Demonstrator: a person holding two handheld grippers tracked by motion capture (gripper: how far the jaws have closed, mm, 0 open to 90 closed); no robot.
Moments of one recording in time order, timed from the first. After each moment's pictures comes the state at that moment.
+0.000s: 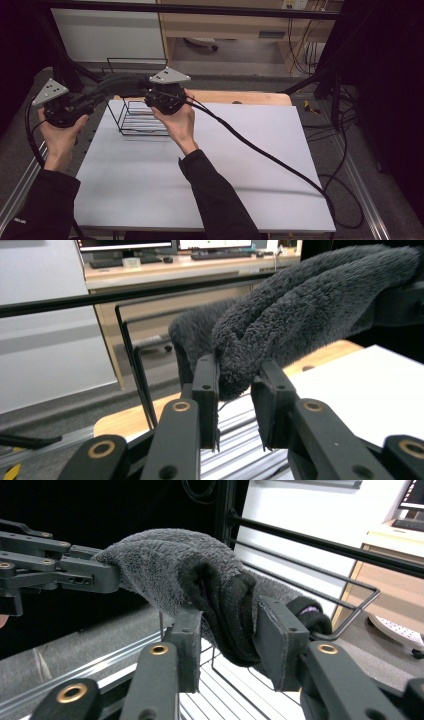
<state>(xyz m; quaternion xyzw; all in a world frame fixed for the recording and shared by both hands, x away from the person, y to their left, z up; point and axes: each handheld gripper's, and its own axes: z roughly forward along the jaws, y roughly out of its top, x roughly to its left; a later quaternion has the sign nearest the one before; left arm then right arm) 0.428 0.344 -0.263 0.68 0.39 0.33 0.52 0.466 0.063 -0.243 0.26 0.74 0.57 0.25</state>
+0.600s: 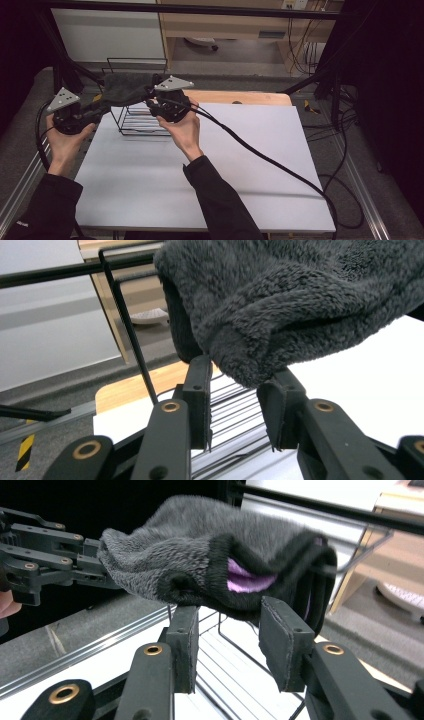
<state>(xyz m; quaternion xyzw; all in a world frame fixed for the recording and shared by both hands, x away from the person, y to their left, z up) 0.431 0.340 -0.289 0.71 0.40 0.31 0.48 0.460 0.053 -0.261 0.29 0.76 0.54 0.22</state>
